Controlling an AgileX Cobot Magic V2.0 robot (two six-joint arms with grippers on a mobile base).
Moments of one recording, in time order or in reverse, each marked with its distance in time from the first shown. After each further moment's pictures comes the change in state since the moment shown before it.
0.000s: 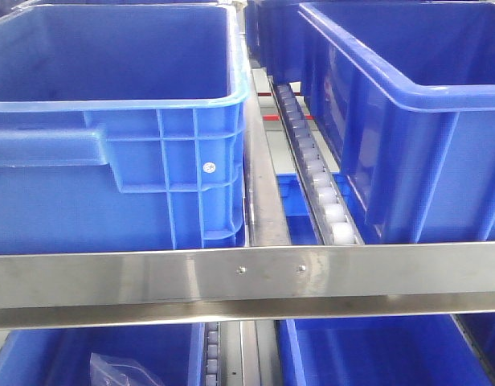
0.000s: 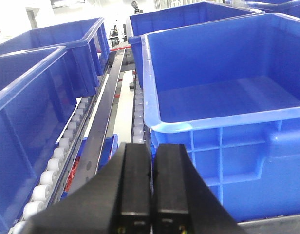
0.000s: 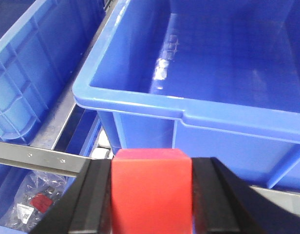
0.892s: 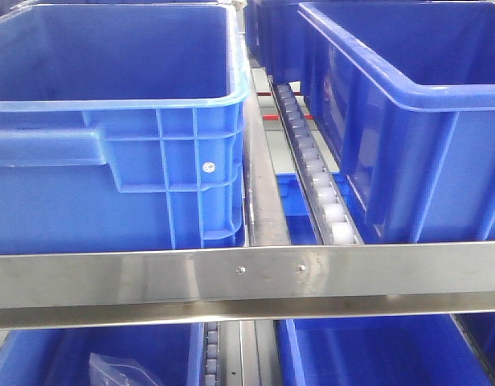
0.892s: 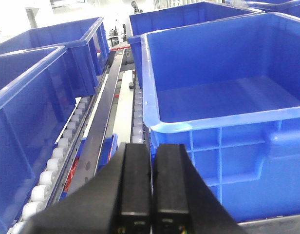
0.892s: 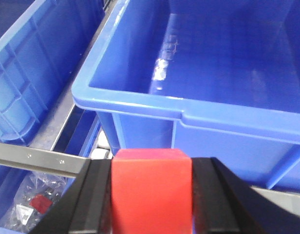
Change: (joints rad) left arm 0.000 0.000 0.000 0.000 0.000 0.000; right arm 0.000 0.010 0.000 0.000 -0.015 0.000
